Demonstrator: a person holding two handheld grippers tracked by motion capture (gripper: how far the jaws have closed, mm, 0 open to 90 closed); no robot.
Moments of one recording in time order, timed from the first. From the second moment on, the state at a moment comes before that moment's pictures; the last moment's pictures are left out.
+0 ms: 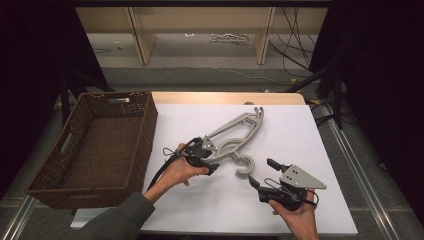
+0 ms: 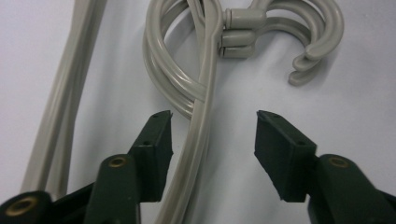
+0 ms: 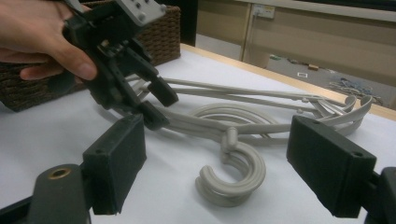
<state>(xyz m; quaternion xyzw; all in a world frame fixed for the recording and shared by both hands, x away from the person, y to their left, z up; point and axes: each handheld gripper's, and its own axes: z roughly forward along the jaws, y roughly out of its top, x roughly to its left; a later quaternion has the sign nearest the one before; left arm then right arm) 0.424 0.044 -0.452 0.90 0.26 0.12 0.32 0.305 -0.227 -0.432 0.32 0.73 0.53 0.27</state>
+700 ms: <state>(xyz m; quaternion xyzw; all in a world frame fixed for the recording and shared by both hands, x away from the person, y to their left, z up) 0.448 0.034 -0.454 0.92 0.27 0.07 0.28 0.306 -0.228 -0.432 0.32 0.74 0.53 0.26</state>
